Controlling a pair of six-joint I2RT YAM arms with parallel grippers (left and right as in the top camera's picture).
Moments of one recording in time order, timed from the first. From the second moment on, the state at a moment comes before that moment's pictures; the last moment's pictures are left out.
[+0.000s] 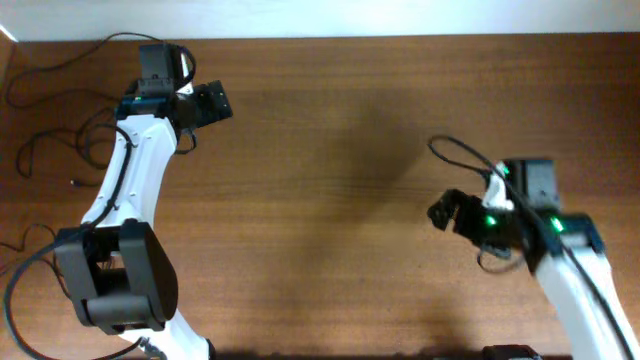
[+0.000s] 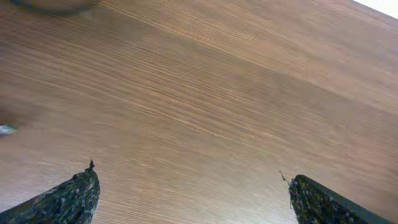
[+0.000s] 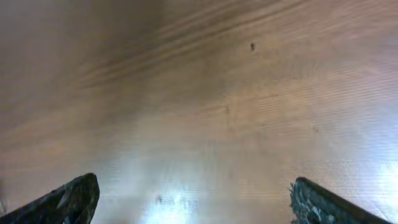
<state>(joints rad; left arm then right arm) 0.05 1.86 1.53 -0.64 0.02 -0.27 0.03 1.14 0.87 -0.89 -0.32 0.46</state>
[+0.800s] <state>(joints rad) -0.24 1.86 1.53 -0.64 0.12 -0.10 0.03 0.39 0.87 -1.20 -0.09 0.46</state>
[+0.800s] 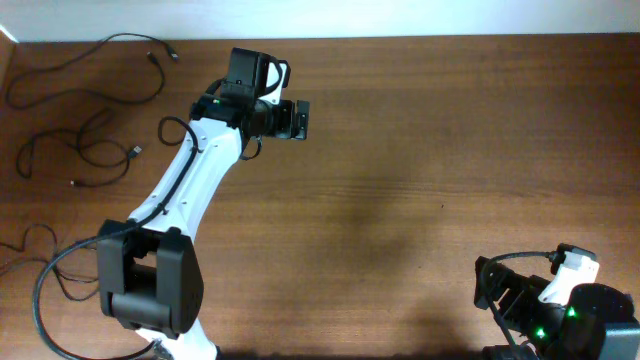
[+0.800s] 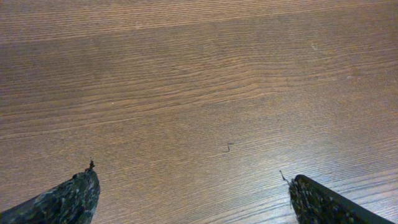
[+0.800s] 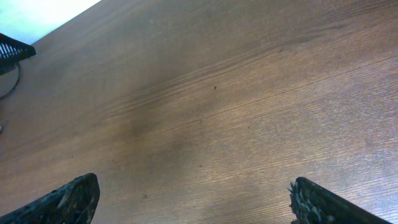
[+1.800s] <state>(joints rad) -0.24 1.86 1.53 -0.64 0.12 -0.10 0.03 0.02 0.21 -0.29 -0.07 0.18</state>
